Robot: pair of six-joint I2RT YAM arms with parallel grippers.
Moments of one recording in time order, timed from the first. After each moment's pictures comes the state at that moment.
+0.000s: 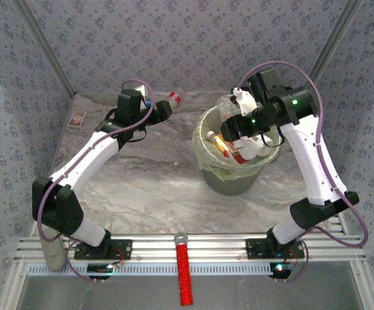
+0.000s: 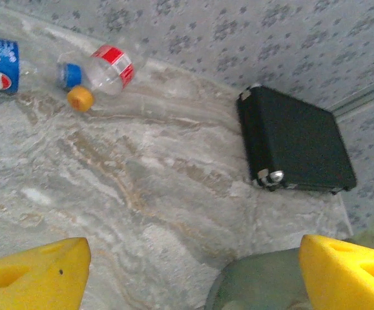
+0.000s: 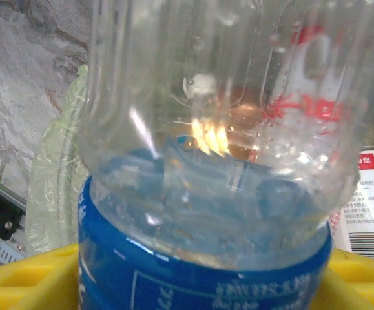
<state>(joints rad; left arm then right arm) -0.43 1.51 1.32 -0.33 0.10 -0.64 0.41 1.56 2.07 -1.57 -0.21 0.04</state>
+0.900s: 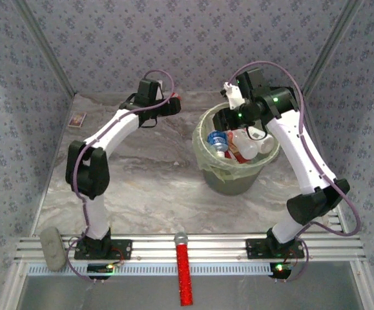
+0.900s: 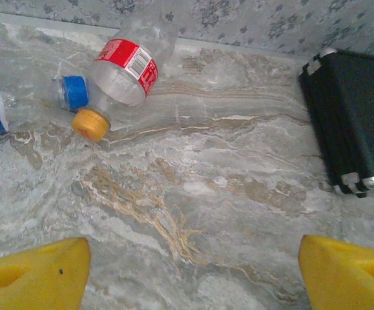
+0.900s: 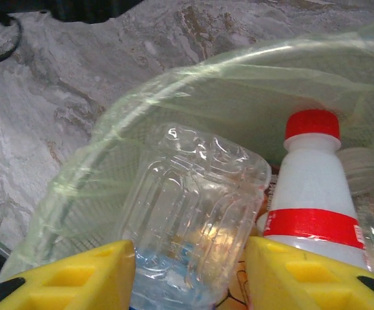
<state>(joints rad) -0.41 1.97 1.69 -0.41 0.09 -0.43 0.42 1.61 1.93 -1.27 -0.23 0.11</state>
